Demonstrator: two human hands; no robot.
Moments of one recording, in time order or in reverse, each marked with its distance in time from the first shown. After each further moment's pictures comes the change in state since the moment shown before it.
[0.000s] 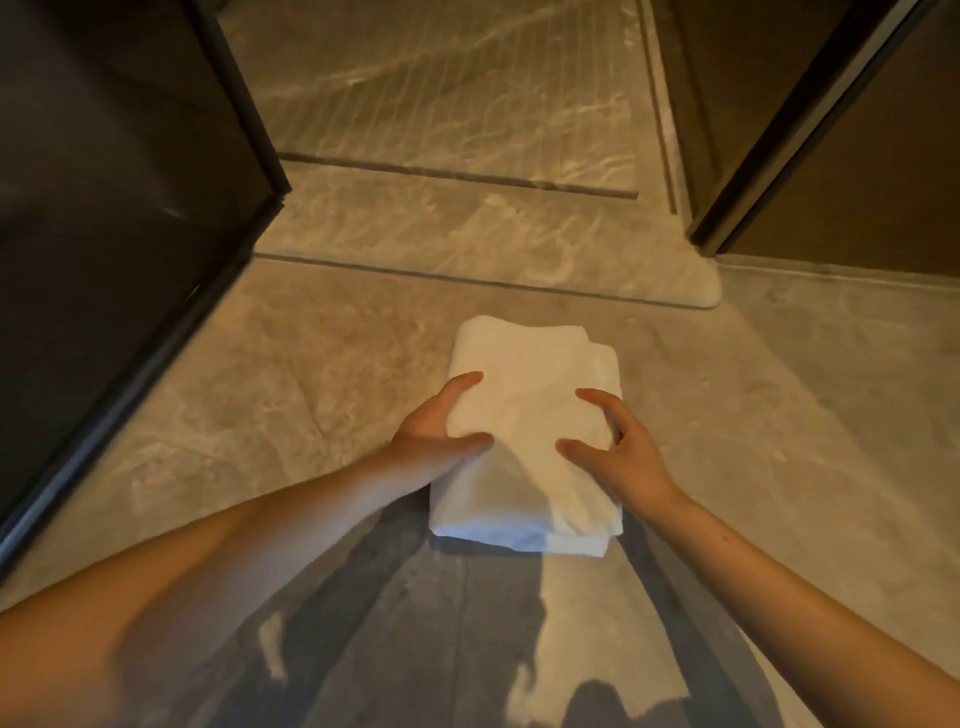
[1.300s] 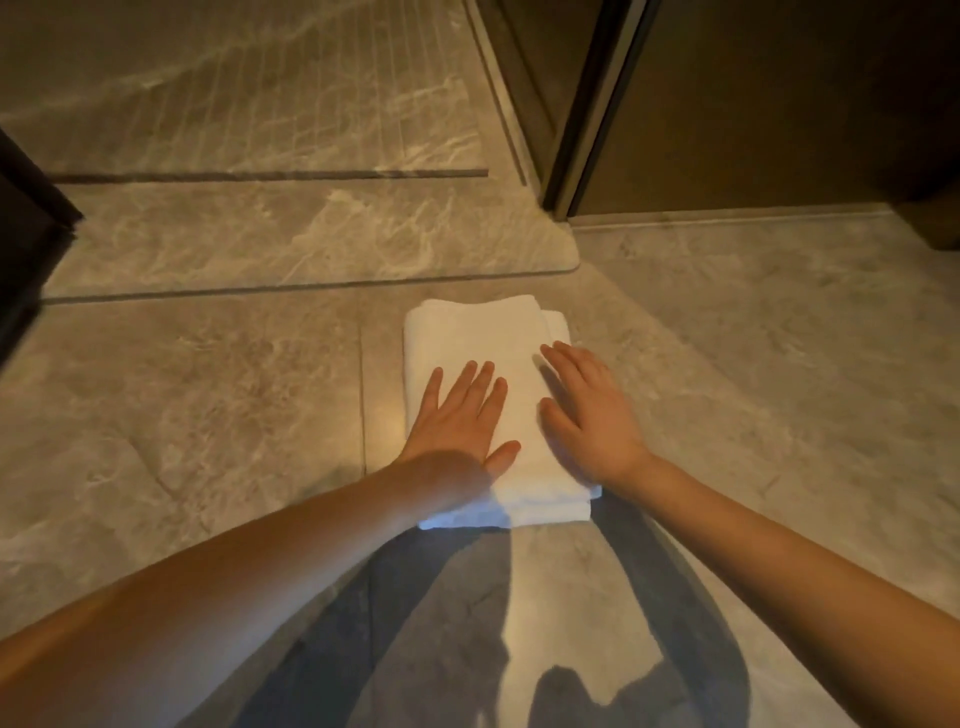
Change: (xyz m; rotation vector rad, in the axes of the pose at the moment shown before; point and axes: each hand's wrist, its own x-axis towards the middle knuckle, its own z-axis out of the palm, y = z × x) left_hand 0.043 0.050 0.120 1.163 -0.058 0.581; right_hand 0.001 0.061 -0.074 -0.650 0.190 -0.237
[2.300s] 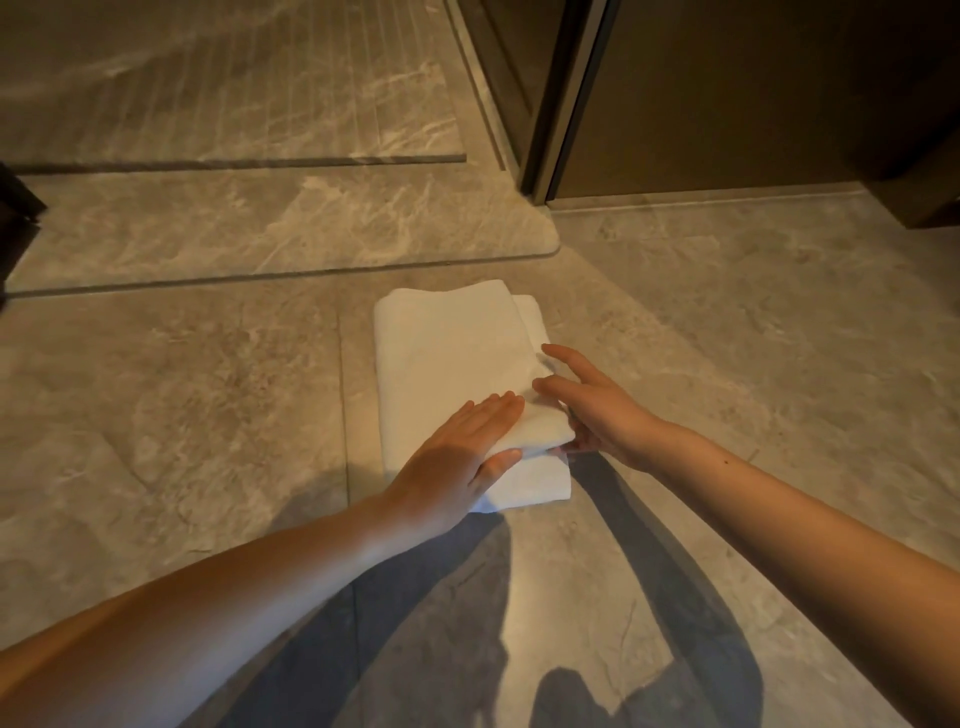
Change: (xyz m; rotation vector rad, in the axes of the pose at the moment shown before) left_hand -0.033 0.027 0.013 -0.582 0.232 0.158; right_hand -0.012 -0.027 -0.042 0.924 -0.299 0.663
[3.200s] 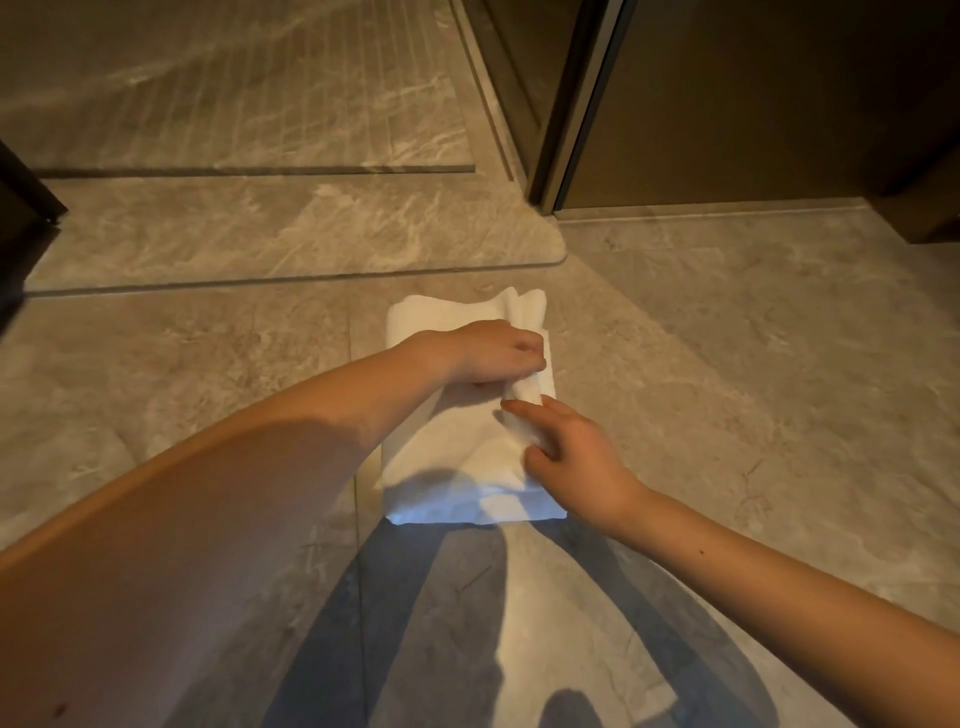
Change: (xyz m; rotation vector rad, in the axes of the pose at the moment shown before) left_hand 0.129 0.001 -0.067 -0.017 -0.478 -0.235; right_hand -0.034 0.020 0.036 -0.662 0.089 -0.467
